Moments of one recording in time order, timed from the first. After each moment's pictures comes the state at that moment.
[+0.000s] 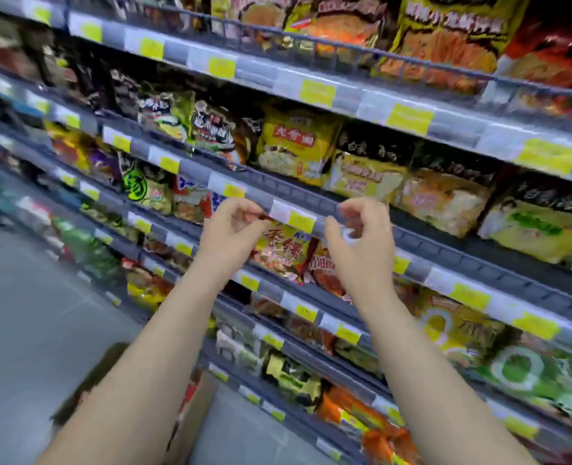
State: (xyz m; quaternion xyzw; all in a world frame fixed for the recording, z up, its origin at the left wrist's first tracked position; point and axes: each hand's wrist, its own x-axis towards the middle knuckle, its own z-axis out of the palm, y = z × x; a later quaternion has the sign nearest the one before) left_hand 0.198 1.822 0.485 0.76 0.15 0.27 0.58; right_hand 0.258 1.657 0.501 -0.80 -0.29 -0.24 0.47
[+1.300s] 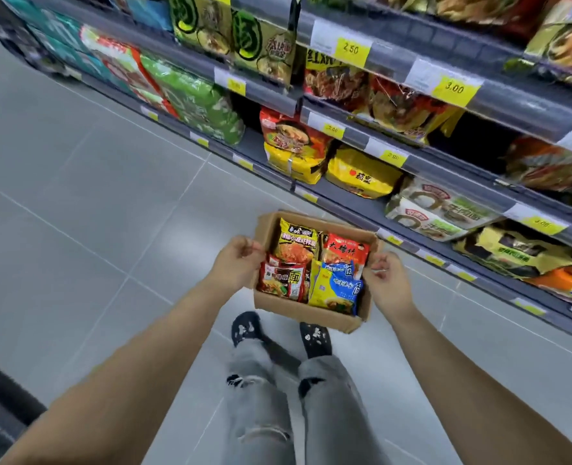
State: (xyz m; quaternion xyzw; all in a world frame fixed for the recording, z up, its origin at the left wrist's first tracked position) left_hand 0.052 2.284 0.146 0.70 0.43 -0.13 0.56; right_hand 0.131 2.044 0.080 -0.85 0.11 0.26 0.45
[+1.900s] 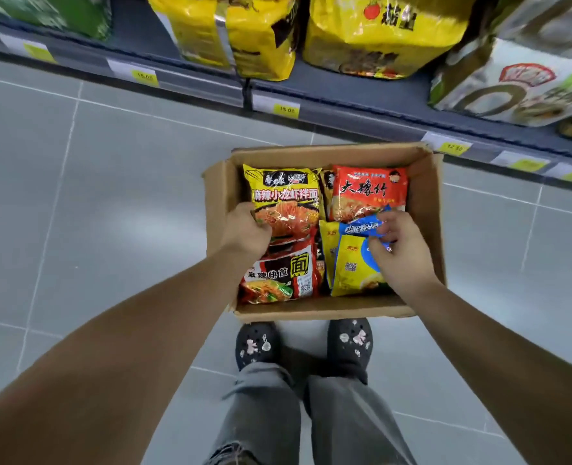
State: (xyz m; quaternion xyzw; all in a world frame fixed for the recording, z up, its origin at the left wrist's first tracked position) left_hand 0.137 2.318 -0.267 0.83 0.32 -0.26 0.37; right_hand 0.135 2.081 -0.242 -0.89 0.12 0.22 0.39
